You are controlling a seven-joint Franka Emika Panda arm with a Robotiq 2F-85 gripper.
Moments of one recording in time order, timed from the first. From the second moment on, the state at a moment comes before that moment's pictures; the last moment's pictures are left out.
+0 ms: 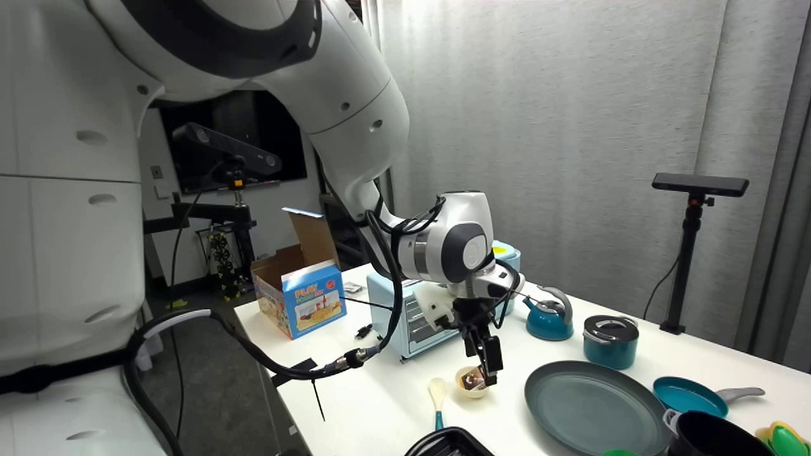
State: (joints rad) arm 0.28 0.21 -0.05 -2.32 -0.13 2.55 0.74
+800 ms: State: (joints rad) arm 0.14 -0.03 -0.04 -2.55 -0.19 2.56 0.74
